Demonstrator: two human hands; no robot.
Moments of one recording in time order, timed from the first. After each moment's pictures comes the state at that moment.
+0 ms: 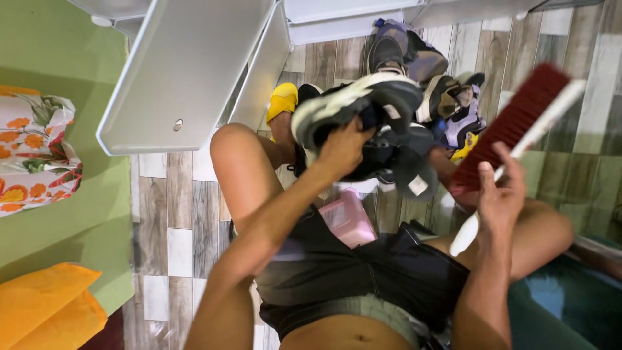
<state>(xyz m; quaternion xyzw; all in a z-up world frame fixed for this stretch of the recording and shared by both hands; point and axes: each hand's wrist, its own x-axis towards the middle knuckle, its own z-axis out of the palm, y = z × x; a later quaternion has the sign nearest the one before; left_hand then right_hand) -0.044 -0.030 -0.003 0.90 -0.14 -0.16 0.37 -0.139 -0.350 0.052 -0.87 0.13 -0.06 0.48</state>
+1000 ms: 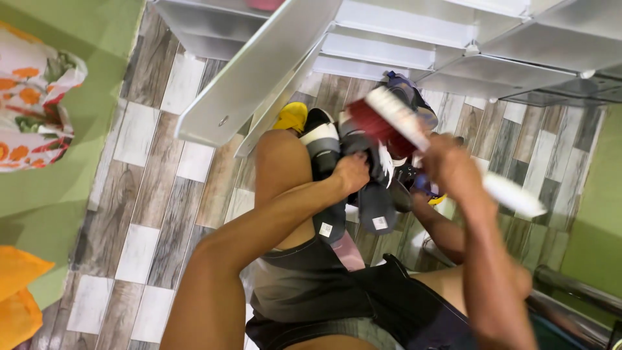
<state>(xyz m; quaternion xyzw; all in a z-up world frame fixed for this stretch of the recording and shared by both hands) -0.035 -0.034 -0.074 0.90 -0.36 -0.23 0.05 0.002 -0.192 0.145 -0.96 -0.23 0.11 0.11</state>
